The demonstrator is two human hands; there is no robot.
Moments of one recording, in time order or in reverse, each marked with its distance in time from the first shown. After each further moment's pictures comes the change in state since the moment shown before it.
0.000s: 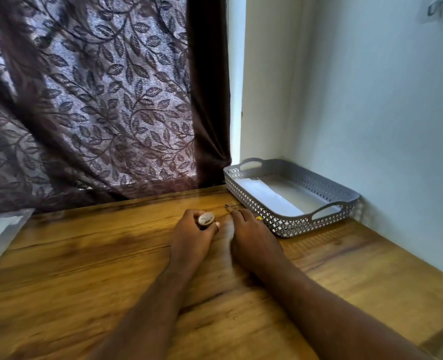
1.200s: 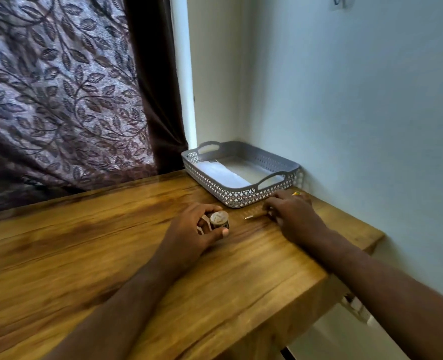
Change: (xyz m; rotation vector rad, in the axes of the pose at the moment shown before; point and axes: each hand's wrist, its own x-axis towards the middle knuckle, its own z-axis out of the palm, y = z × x) left_hand -0.078 0.045 0.007 -0.009 -0.395 0.503; right_hand -0.090 0.143 -0.070 -0.108 0.048 0.090
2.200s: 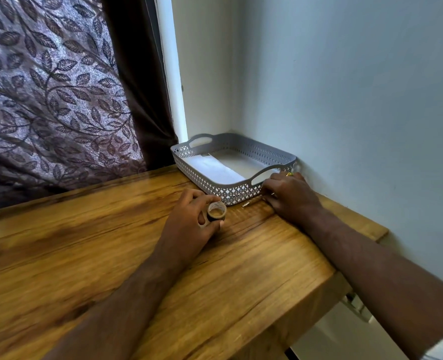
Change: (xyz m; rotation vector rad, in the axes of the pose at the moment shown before) left_hand 0.025 -0.006 0.026 0.162 0.073 0.079; right_hand 0.038 0.037 0.013 0.000 0.075 -0.088
